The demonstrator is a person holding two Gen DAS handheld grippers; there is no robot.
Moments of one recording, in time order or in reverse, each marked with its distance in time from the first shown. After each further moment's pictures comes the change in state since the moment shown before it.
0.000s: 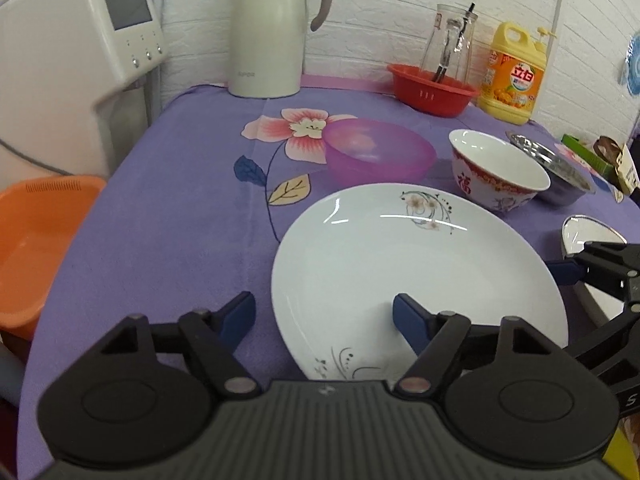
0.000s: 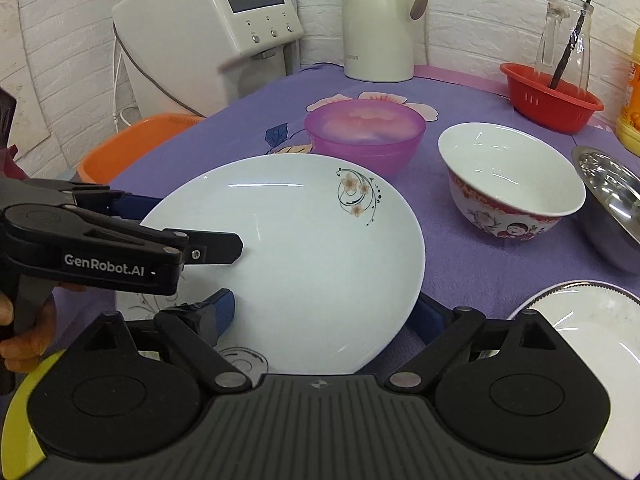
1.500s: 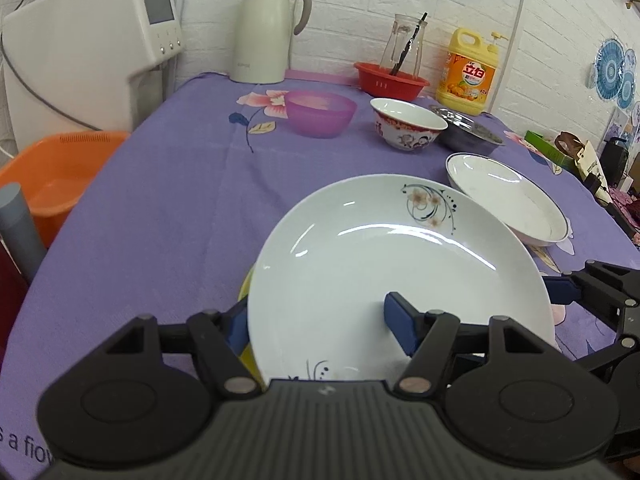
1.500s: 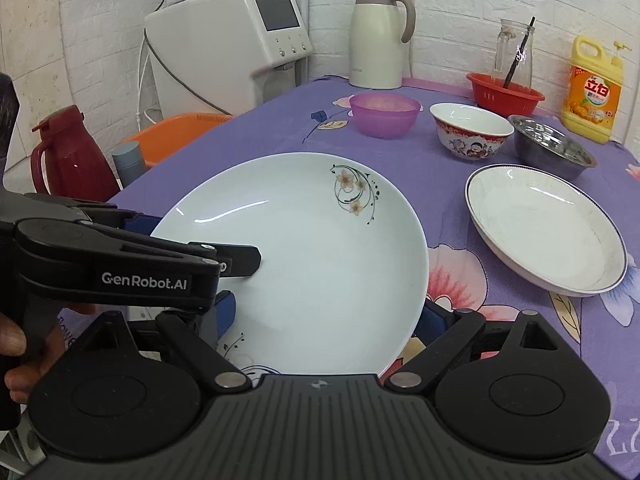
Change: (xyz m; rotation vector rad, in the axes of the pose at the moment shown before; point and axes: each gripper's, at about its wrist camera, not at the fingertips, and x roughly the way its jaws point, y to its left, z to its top) left arm -0.123 -0.055 -0.107 -0.074 -0.026 -0.026; right arm -0.112 0.085 -0.103 0.014 -0.081 -0.092
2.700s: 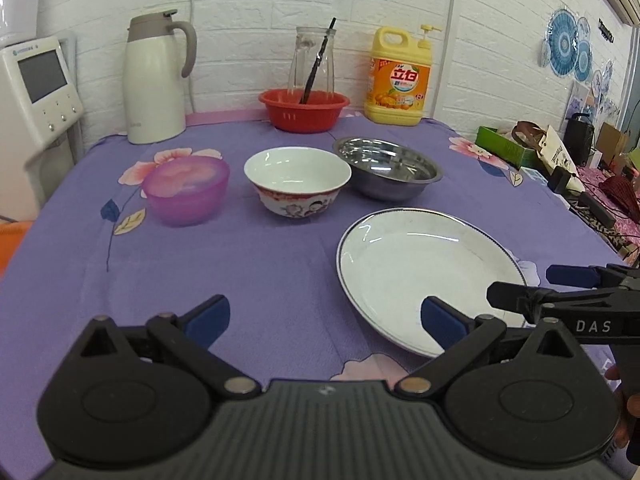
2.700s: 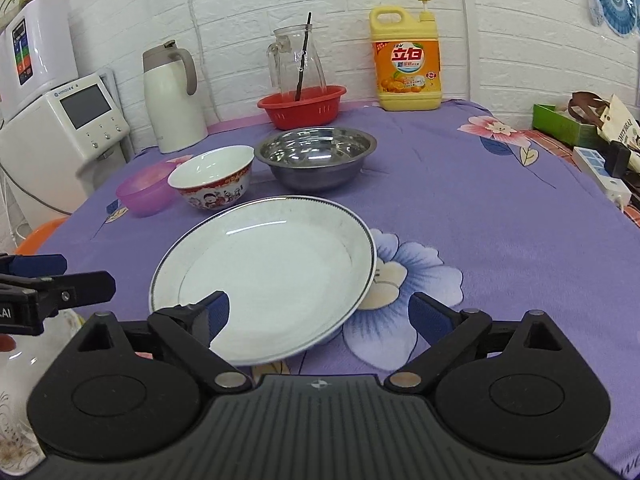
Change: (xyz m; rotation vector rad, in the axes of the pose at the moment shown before) left arm 0.083 -0.112 0.087 0.176 -0.028 -0.082; right arm -0.016 -0.182 0.000 0.334 -0.109 -0.280
